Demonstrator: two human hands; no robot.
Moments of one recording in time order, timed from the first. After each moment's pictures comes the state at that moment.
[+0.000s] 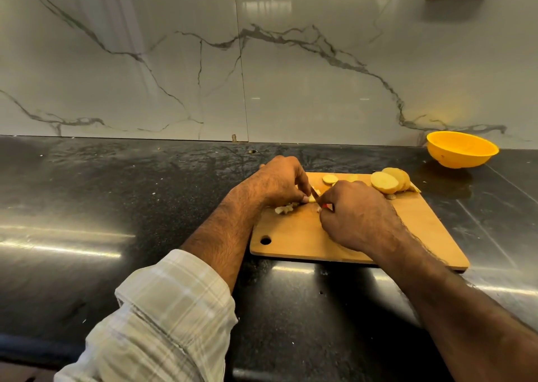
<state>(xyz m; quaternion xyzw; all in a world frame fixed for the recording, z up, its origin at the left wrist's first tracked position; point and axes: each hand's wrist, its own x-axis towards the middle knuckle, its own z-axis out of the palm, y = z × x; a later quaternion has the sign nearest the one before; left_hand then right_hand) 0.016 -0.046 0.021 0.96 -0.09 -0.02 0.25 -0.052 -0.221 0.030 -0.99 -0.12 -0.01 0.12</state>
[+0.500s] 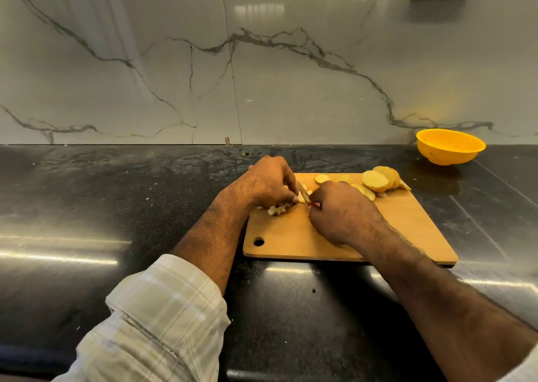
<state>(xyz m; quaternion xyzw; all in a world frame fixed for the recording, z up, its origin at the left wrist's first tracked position) 0.015 -0.039 0.019 0.96 -0.09 -0.01 0.25 -0.045 -0.217 0.024 -0.98 -0.13 -0.02 0.13</state>
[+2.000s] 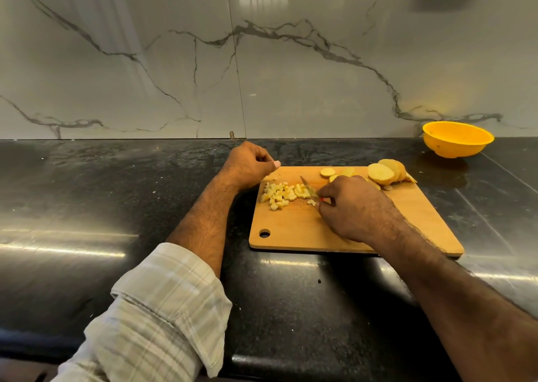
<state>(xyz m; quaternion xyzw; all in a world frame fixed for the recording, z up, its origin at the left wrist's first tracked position) 0.028 0.011 0.005 0.92 0.02 0.09 0.39 -0.046 -0.234 0.019 -0.98 -0.15 -0.04 0.14</state>
